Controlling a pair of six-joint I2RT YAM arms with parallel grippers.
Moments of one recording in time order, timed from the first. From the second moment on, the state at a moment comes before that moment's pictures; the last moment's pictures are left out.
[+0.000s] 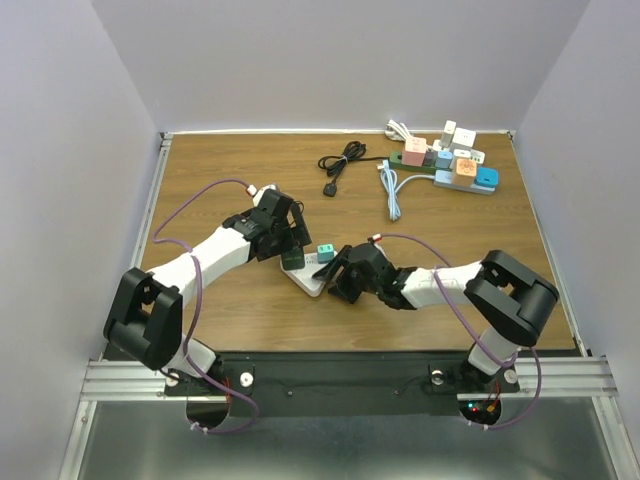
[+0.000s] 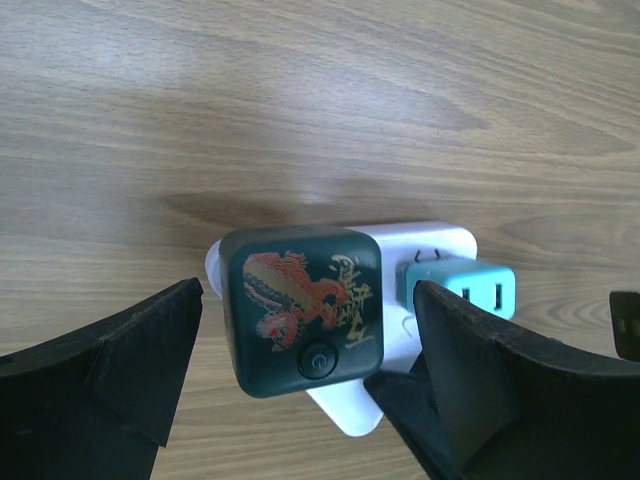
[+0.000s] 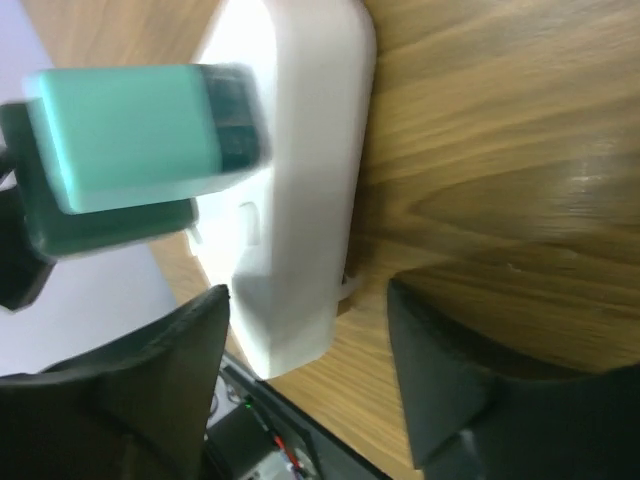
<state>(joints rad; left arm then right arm) -0.55 1.44 0.97 -0.47 -0.14 -0.78 0.89 1.65 0.67 0.28 0.06 1.45</state>
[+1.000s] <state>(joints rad) -0.59 1.49 0.95 -0.43 -0.13 -0.71 0.90 1.43 0.82 -0.22 0.18 1.21</state>
